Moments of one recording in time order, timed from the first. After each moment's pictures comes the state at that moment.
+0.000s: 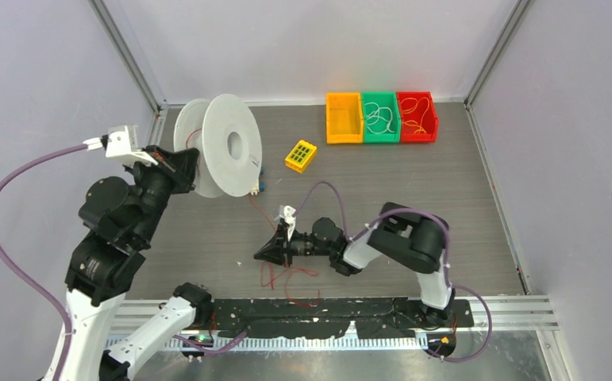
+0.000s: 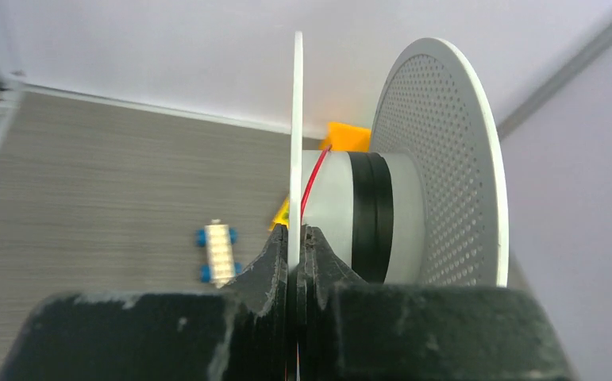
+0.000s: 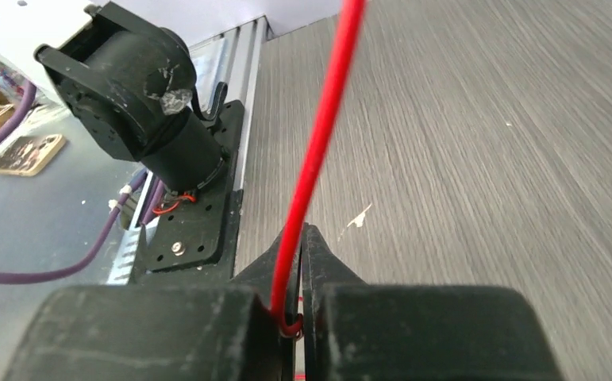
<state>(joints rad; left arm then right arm) -0.46 0.71 1.35 -0.63 -0.25 -0.43 1.08 2.02 0.70 1.37 -0.50 0.36</state>
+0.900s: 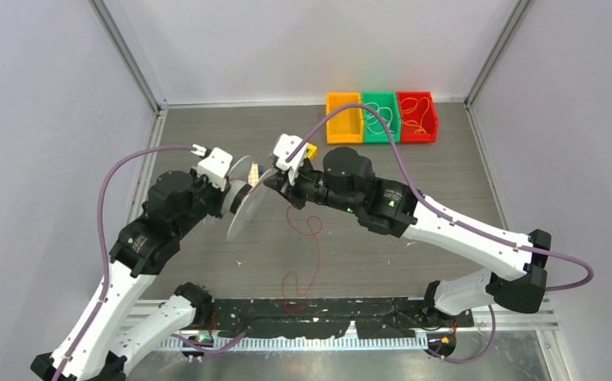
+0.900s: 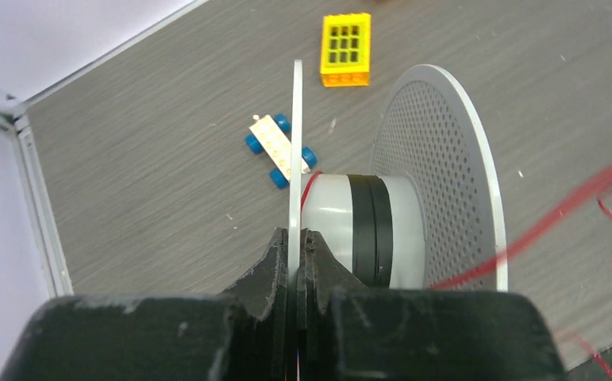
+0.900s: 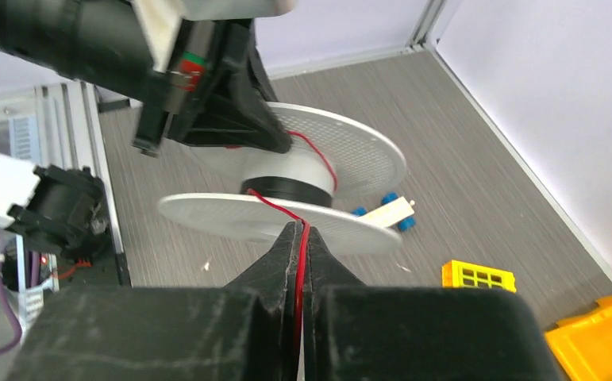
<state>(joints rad) -0.52 0.75 1.05 -0.67 -0.14 0.13 1.15 1.35 1.42 -0.19 0.02 -0.14</state>
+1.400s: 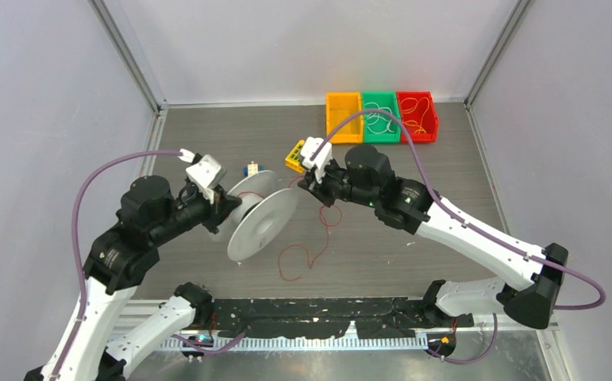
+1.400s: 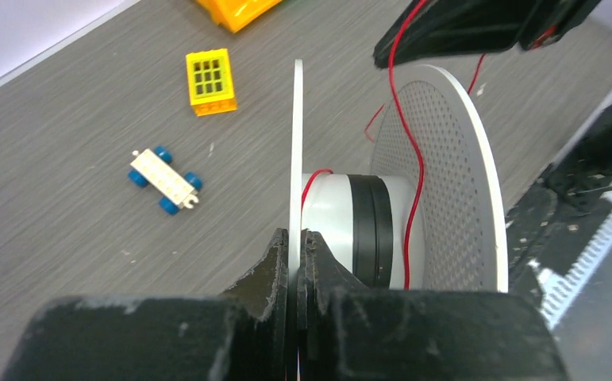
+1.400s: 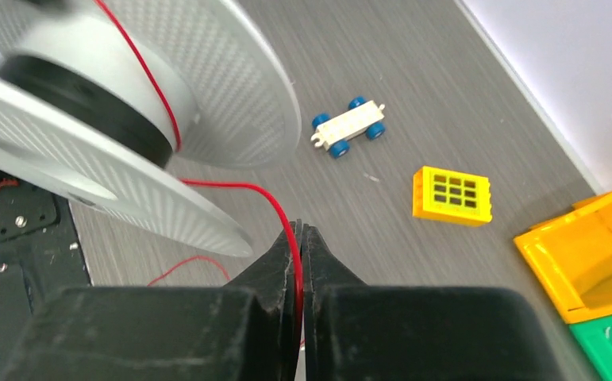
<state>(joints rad) -0.52 0.72 1.21 -0.84 0.22 0.09 0.95 1.27 1.29 -0.32 -0.10 -0.20</state>
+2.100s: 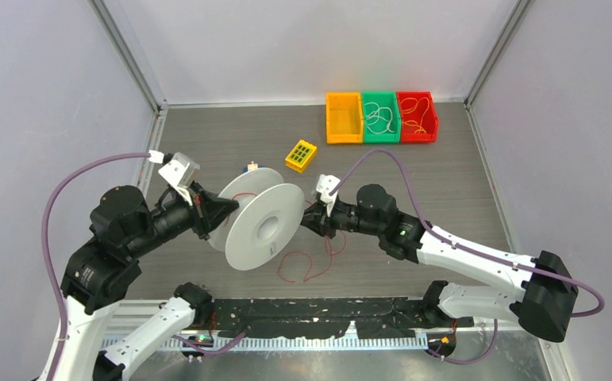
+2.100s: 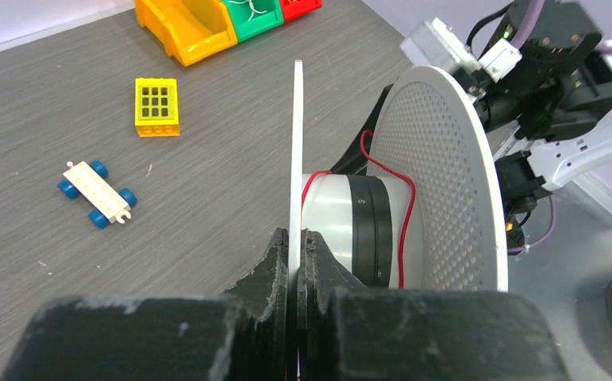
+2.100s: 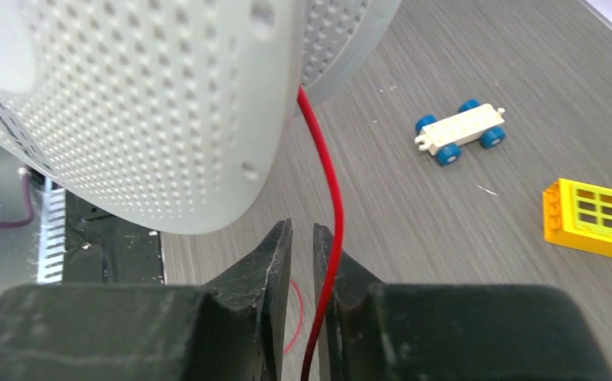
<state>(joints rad) -0.52 0.67 1.30 -0.86 0.30 -0.17 0.95 1.12 0.77 0.16 -0.30 -0.07</state>
